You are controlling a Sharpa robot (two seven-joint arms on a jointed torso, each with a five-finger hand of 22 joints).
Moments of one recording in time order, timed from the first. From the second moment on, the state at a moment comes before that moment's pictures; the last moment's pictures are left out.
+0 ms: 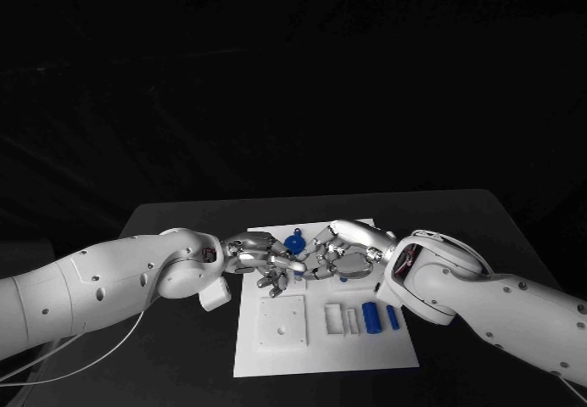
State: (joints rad) left arm 1.22 -0.76 -0.12 1.37 -0.47 0.35 0.15; left_hand 1.23 0.24 0.04 -0.14 0.08 0.93 0.05 0.44 0.60 1.40 -0.04 0.42 0.21 1.28 -0.09 1.21 0.44 0.02 1.22 -0.11 0.31 1.31; right arm 0.93 -0.77 0.26 1.65 -1.39 -0.14 0.09; right_hand 1.28 -0.01 0.05 -0.20 0.36 1.11 0.10 0.06 0.07 1.08 0.00 0.88 0.72 1.36 -0.06 0.81 0.94 0.10 1.46 -0.08 0.63 1.31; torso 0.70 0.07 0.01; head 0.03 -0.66
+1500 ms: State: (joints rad) left arm 1.21 -0.76 -0.13 1.38 -0.41 0.35 0.13; left_hand 1.23 0.25 0.04 -0.14 0.06 0.92 0.05 0.44 0.60 1.40 -0.03 0.42 0.21 1.28 -0.09 1.21 0.44 0.02 1.22 -0.11 0.31 1.31; right arm 0.94 -0.74 0.25 1.63 -1.43 -0.18 0.09; right_hand 1.30 -0.01 0.22 -0.24 0.21 1.23 0.08 0.06 0.07 1.10 -0.02 0.88 0.73 1.38 -0.08 0.81 0.94 0.10 1.46 -0.09 0.67 1.31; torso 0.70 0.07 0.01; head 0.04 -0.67
